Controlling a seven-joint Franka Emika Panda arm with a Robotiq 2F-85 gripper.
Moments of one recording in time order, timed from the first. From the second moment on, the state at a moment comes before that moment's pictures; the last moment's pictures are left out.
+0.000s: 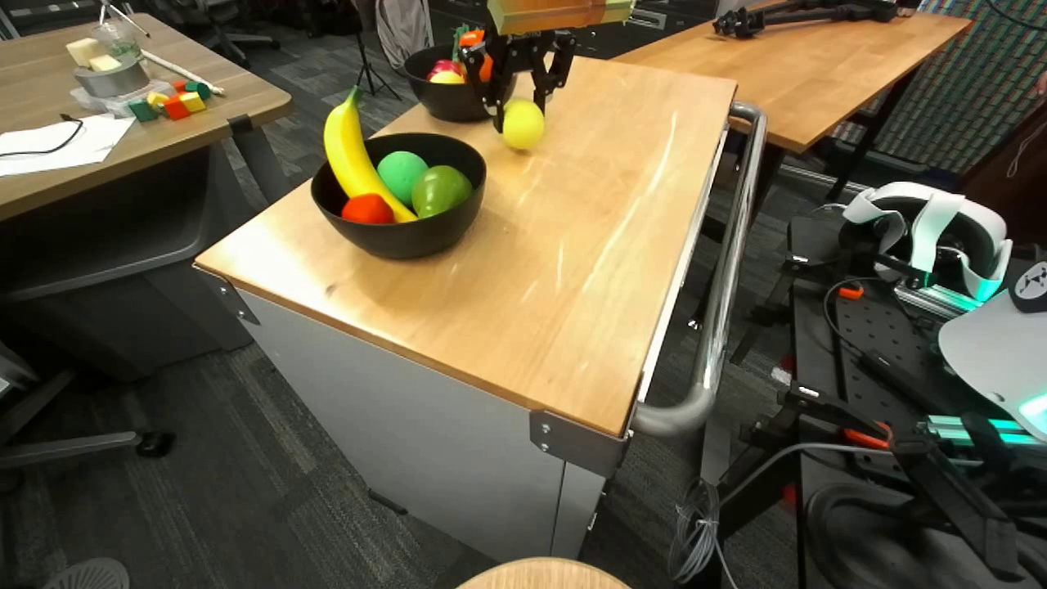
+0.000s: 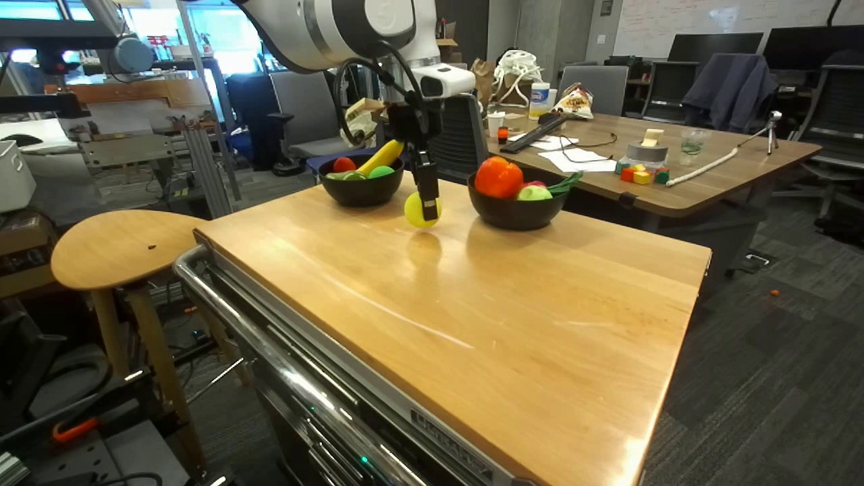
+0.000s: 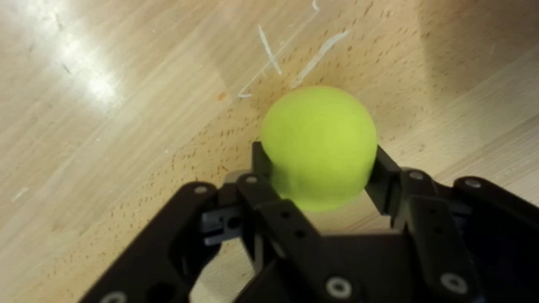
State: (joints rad) arm 0.03 0.29 -0.08 -2.01 -0.11 2.38 0.76
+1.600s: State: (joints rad) arm 0.09 0.07 0.03 -2.10 -0.13 2.67 0.75
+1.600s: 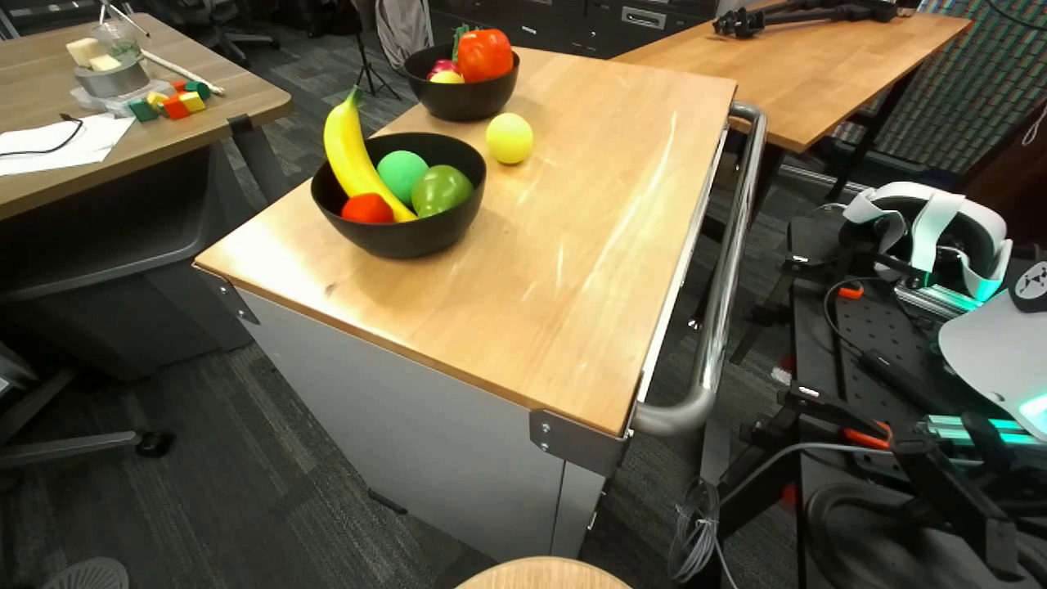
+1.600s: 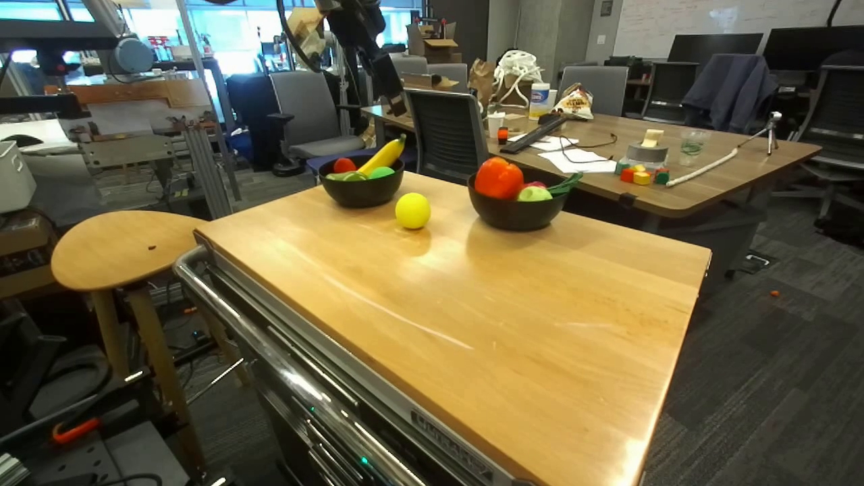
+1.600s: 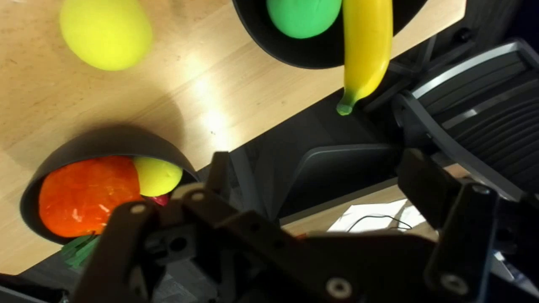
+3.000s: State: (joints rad) arm 0.19 0.36 -0.04 -1.99 -0.32 2.90 0.89
